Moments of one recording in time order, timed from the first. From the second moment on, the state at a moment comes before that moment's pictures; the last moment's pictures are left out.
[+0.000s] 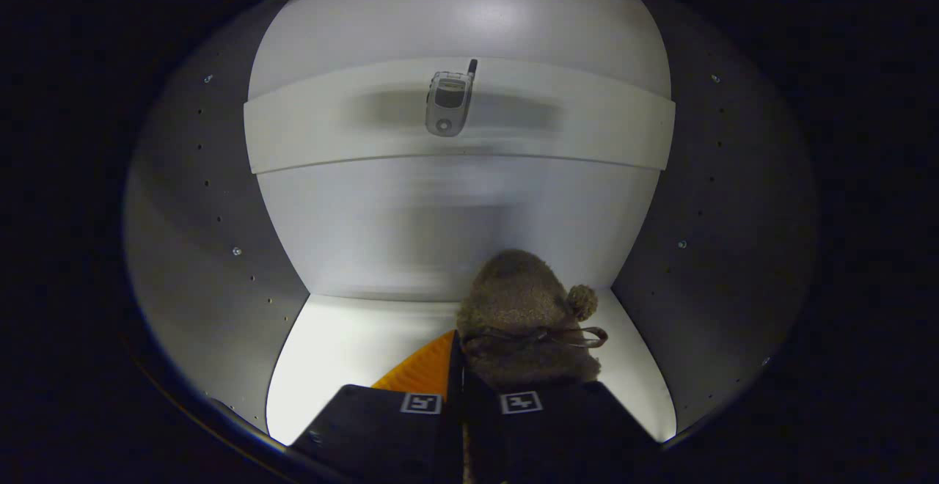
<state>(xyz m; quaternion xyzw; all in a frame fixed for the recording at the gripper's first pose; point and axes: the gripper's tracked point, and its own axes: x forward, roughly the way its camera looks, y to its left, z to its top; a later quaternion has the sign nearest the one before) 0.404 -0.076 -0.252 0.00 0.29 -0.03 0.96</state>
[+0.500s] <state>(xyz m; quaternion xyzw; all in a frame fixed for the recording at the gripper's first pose) 0.370 -0.068 -0.243 -0.01 0.29 -0.03 0.96</state>
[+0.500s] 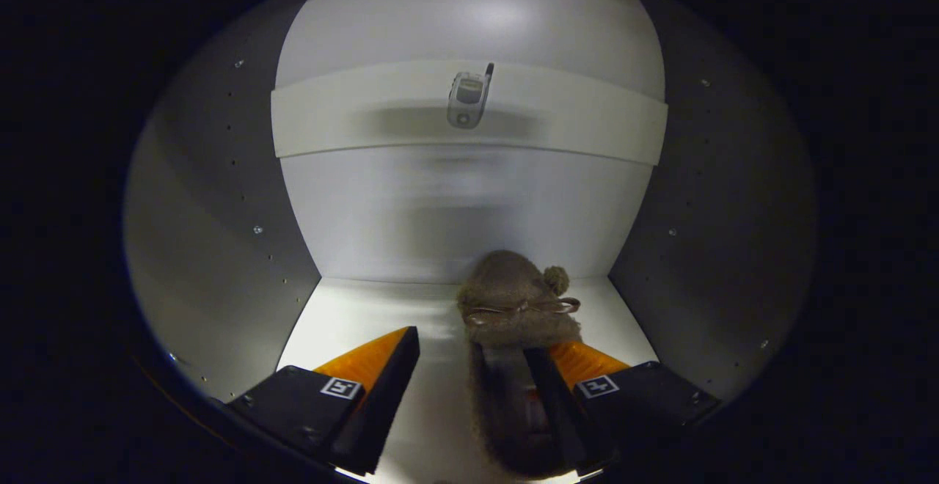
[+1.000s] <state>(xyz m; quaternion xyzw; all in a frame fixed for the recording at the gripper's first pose) 0.299 -0.072 -0.165 0.00 0.21 -0.05 0.98</state>
